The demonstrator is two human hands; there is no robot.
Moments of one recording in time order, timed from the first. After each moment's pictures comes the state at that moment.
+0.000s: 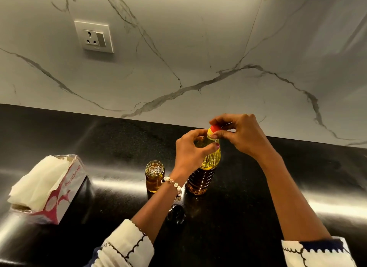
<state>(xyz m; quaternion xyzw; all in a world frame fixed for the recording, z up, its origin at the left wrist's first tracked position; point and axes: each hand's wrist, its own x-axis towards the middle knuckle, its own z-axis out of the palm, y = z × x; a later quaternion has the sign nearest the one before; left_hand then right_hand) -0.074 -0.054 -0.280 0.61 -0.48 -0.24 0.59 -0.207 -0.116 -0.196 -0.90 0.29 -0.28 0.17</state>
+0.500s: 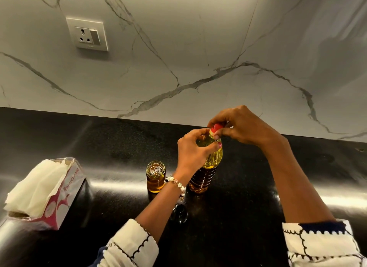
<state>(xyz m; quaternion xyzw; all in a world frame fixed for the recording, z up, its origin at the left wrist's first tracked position) -0.073 -0.053 -0.283 0.59 -0.48 -0.24 0.60 -0.195 -0.121 -0.175 -0.95 0.28 -0.13 0.08</state>
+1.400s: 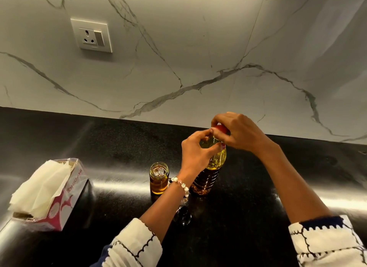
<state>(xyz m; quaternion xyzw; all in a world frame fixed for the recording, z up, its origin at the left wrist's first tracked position) -0.070 -0.056 -0.285 0.58 -0.48 -0.26 0.60 -0.185 -0.132 -0.204 -0.95 0.26 -0.18 -0.02</state>
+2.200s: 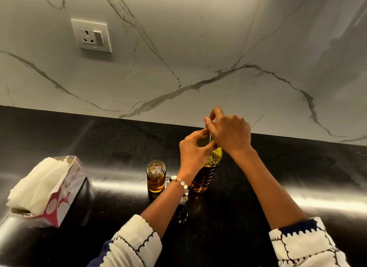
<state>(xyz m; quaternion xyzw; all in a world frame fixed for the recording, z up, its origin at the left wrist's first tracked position) -0.079 -0.058 -0.288 0.57 -0.45 -0.28 0.63 -0.164 -0.114 -0.224 -0.85 0.42 -0.27 -0.13</state>
